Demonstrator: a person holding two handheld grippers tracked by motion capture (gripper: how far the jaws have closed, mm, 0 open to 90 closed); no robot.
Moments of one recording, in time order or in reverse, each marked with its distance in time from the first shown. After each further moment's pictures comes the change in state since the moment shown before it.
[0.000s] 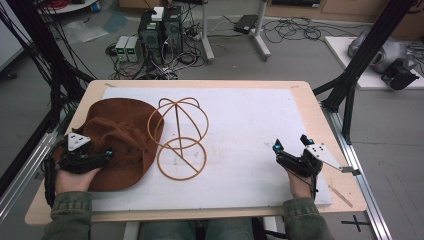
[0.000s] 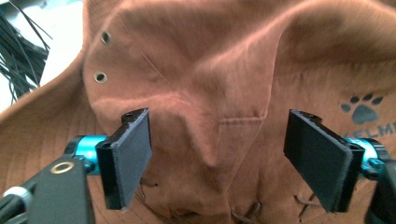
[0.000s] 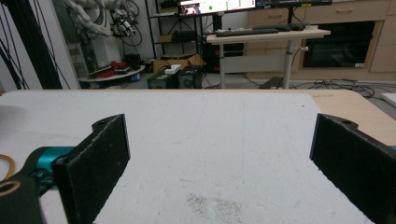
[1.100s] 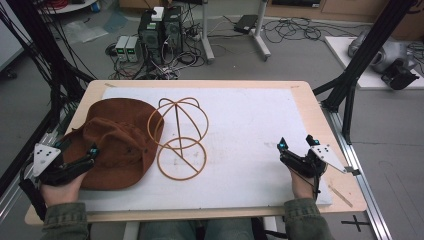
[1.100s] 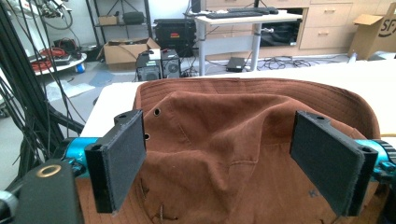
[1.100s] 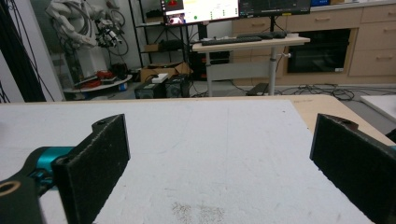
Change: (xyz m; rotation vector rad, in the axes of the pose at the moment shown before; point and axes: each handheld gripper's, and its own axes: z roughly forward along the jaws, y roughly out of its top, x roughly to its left) left arm 0.009 -0.016 -0.048 -0.412 0.027 -0.099; right arm -0.005 0.003 -0.006 -0.035 -0.056 0.016
